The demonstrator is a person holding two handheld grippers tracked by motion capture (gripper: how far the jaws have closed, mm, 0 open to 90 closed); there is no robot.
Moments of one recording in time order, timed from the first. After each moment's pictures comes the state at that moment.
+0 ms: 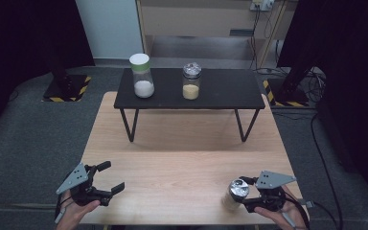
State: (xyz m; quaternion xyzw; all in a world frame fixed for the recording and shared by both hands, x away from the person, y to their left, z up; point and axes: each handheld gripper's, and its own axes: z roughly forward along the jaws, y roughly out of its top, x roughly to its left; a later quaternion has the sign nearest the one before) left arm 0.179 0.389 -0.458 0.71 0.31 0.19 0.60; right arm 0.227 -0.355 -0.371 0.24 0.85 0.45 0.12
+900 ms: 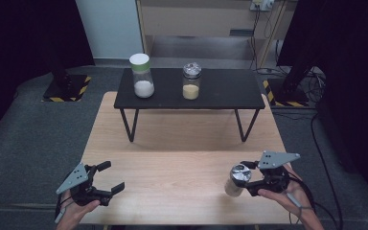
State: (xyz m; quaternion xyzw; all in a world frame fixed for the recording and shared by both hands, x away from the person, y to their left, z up) left arm 0.180 0.389 -0.459 0.71 0.31 0.18 0.61; right arm 0.261 -0.354 -0.320 0.22 0.86 0.44 0.11
